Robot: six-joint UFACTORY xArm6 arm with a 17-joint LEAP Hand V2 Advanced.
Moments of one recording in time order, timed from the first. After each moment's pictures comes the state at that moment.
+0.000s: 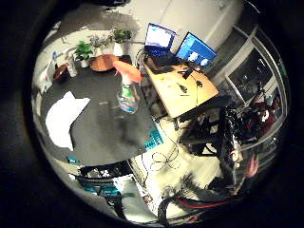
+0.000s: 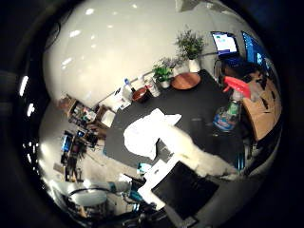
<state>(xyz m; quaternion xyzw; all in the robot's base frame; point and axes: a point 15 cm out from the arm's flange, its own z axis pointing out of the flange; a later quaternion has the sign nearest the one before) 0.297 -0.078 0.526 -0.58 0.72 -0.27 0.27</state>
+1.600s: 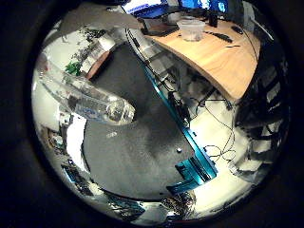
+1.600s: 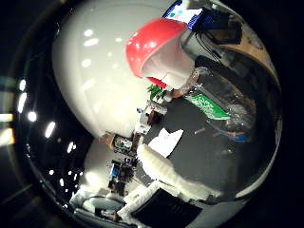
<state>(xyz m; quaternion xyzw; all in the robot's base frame) 0.392 -0.252 0.295 -0.49 0.75 -0.03 0.45</state>
